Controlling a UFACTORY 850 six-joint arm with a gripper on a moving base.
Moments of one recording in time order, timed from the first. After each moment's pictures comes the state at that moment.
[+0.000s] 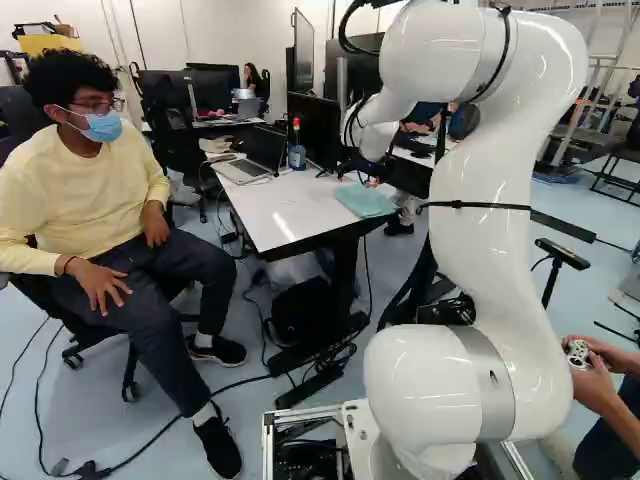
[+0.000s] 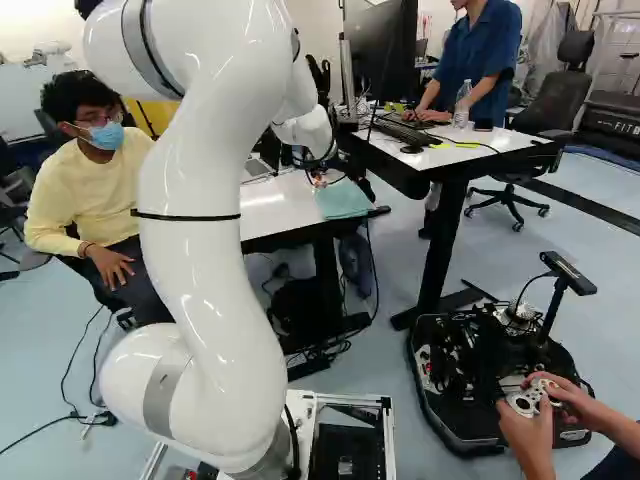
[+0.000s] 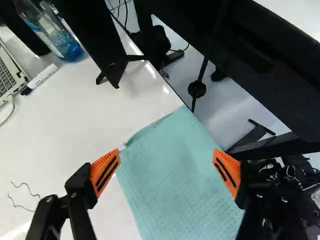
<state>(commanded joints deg) -8.0 -28.7 -73.9 4.3 -4.0 0.0</state>
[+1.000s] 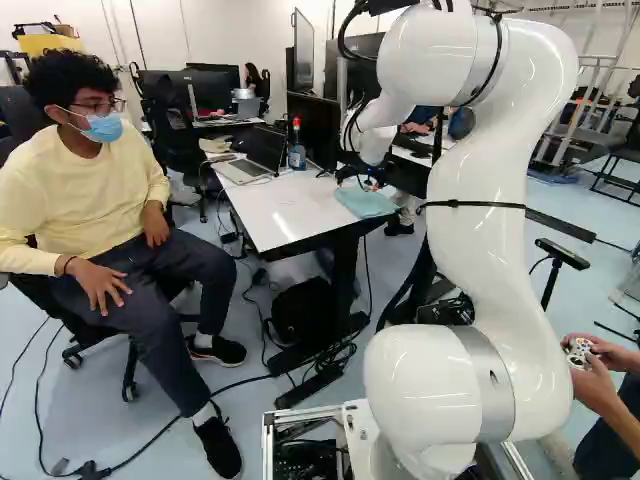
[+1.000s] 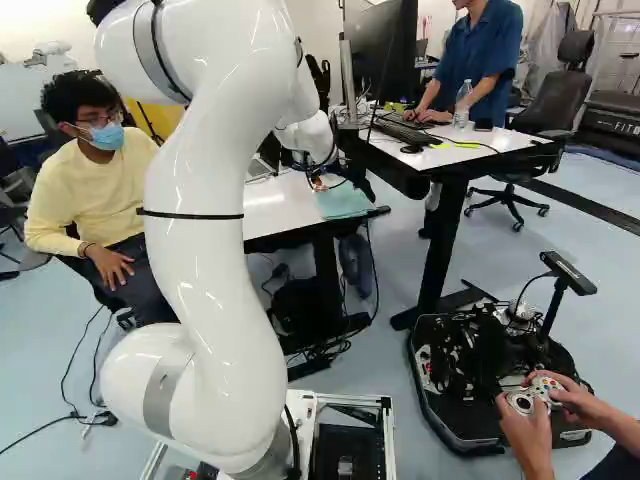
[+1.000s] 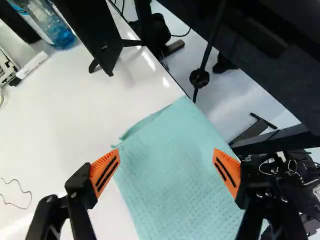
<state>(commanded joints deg) -8.0 -29.8 -74.1 4.3 -6.6 0.0</state>
